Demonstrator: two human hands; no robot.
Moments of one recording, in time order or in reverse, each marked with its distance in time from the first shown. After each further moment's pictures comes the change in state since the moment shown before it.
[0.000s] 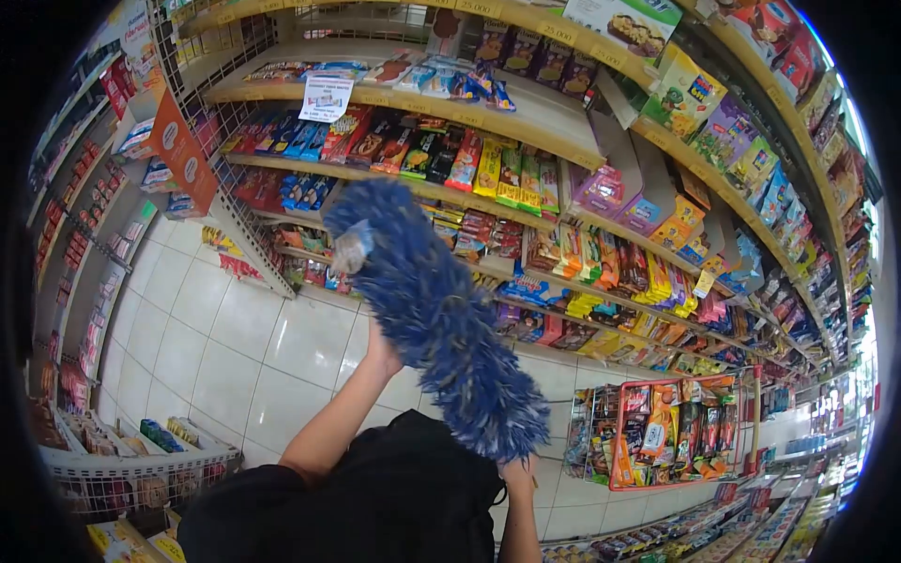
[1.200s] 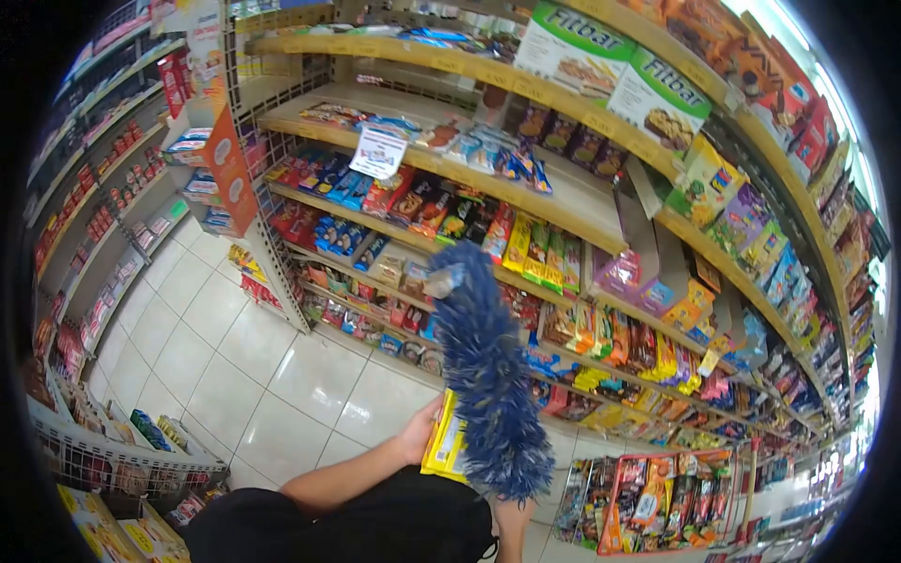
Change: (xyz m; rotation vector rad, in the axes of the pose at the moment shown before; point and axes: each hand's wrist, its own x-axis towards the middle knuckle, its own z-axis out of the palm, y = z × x) left_hand -0.035 -0.040 -0.011 -0.178 -0.261 -0.621; right_hand 0.033 -0.021 0.000 0.008 0.130 0.055
